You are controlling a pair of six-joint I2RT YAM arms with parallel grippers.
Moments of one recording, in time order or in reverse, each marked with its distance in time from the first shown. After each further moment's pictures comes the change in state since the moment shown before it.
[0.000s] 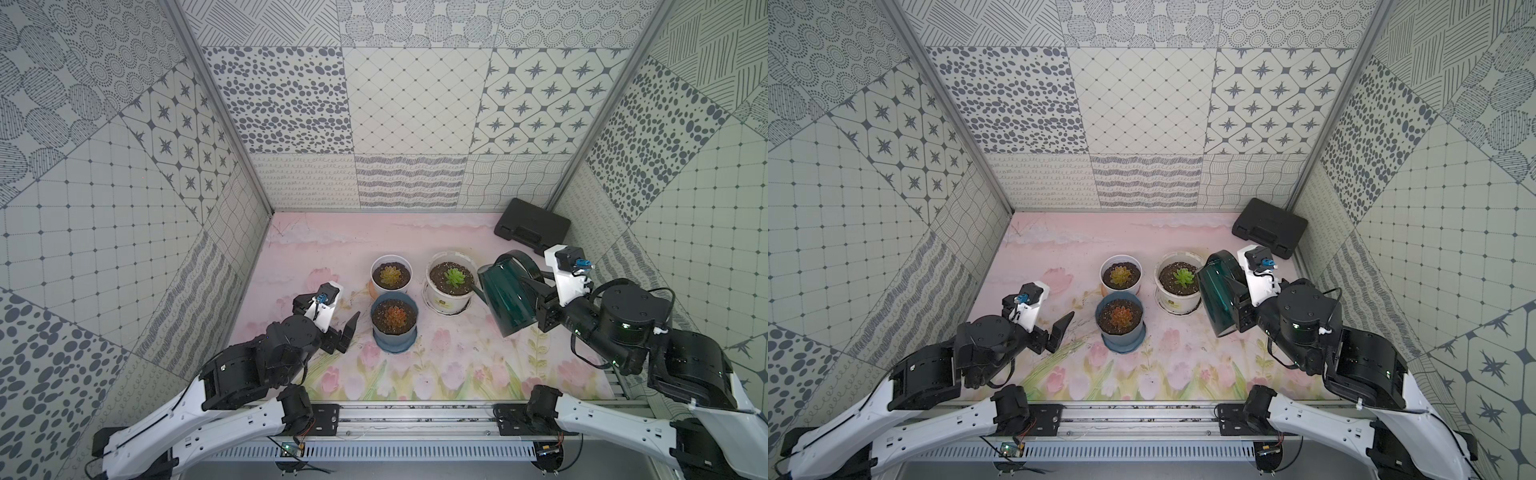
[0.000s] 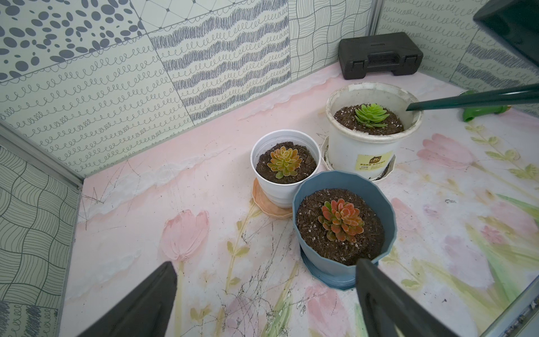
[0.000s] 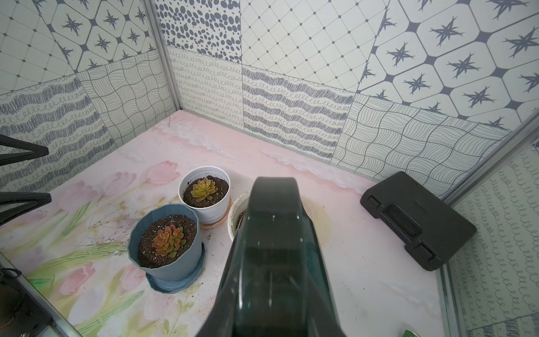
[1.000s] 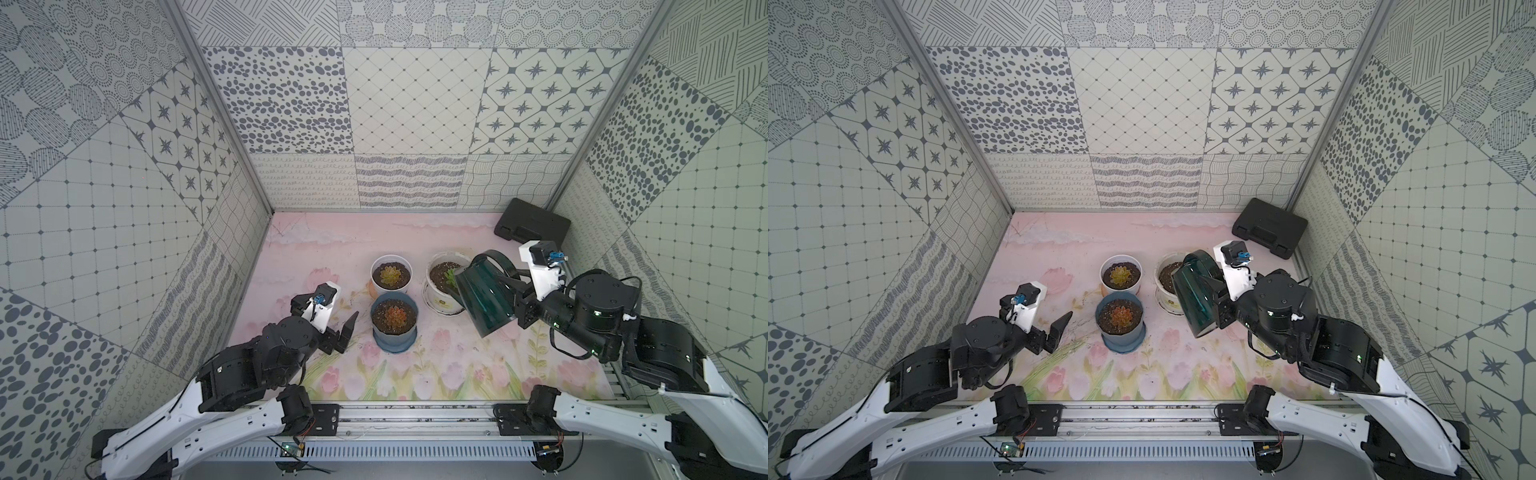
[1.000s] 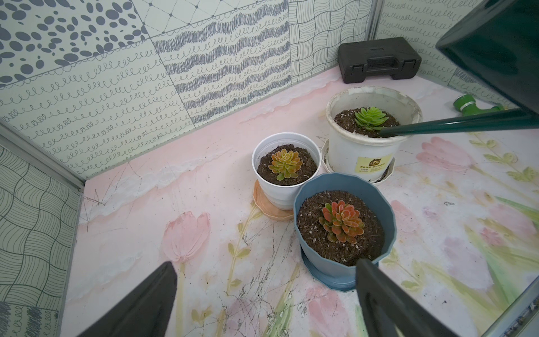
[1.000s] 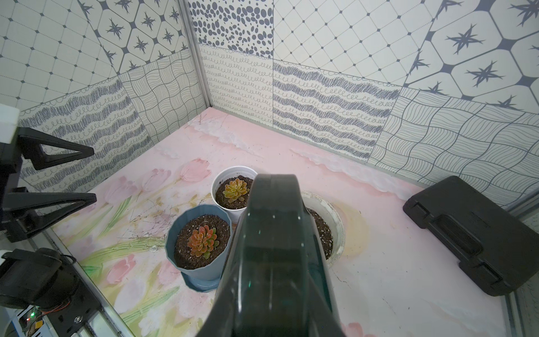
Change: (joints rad) left arm 0.002 -0.015 0.000 0.000 0.000 0.007; right arm 0.000 0.074 -0.019 0.098 -0.112 0.032
